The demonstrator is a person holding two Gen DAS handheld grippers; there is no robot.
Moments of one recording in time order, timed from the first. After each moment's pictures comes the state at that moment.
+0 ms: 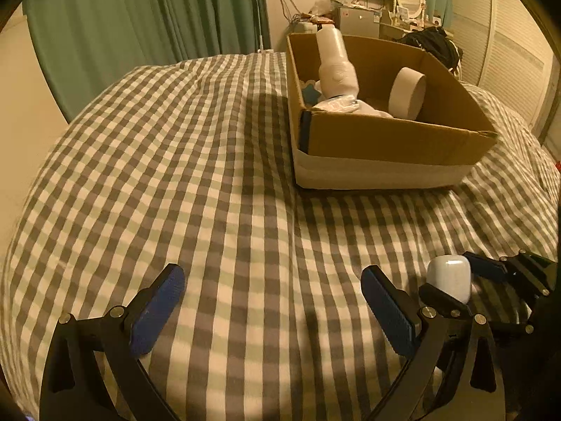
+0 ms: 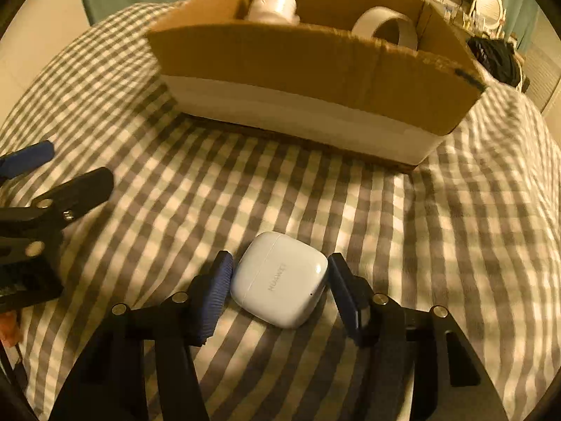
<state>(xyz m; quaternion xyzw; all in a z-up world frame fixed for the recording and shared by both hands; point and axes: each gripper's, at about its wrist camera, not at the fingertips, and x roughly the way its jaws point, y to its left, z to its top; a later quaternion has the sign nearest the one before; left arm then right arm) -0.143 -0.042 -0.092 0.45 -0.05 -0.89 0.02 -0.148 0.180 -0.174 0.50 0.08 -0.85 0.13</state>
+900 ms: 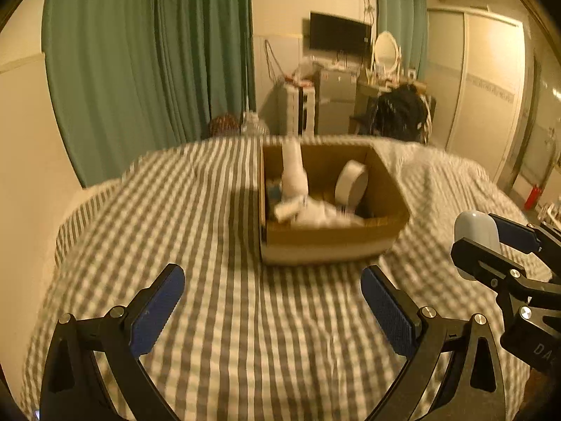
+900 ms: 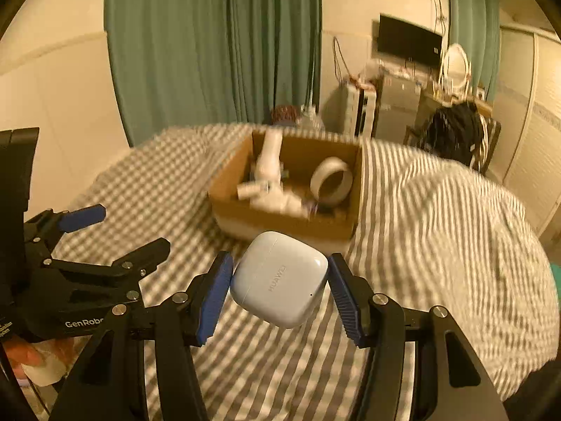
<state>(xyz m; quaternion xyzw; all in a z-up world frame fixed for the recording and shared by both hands) -0.096 -0.025 0.027 0.33 -0.02 -0.94 -0.02 -0.071 0.205 -0.005 0.33 0.04 -0.94 0.13</state>
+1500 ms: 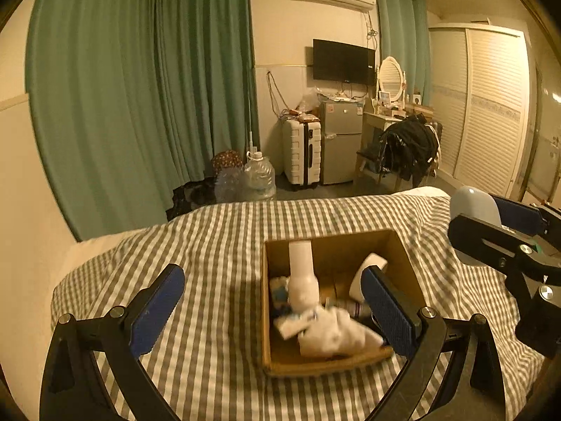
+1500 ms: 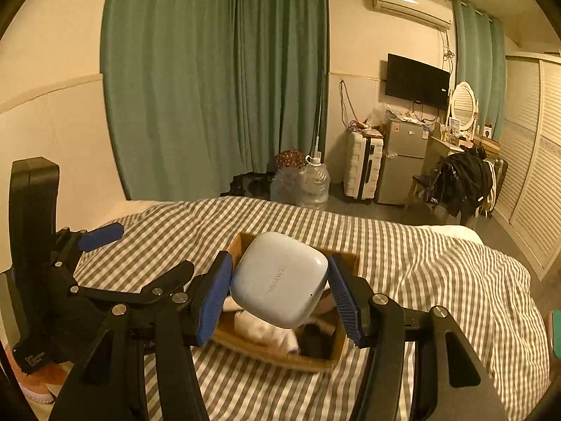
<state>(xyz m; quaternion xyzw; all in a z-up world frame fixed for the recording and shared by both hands) -0.225 -0.014 0.072 0.28 -0.04 -0.96 -0.02 -0.194 0.197 0.077 0.26 0.04 -0.95 0.15</state>
